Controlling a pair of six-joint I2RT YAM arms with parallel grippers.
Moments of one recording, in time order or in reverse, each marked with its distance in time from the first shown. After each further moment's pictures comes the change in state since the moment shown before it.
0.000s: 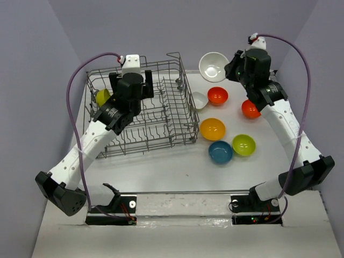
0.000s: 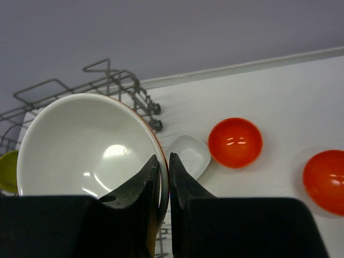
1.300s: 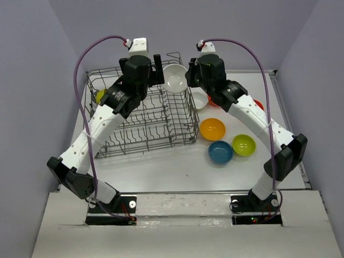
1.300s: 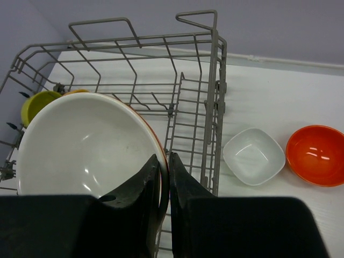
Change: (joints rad) left arm 0.000 0.235 0.363 -0.102 0.123 -0.108; right arm 0.362 0.229 0.122 0.053 0.092 -0.089
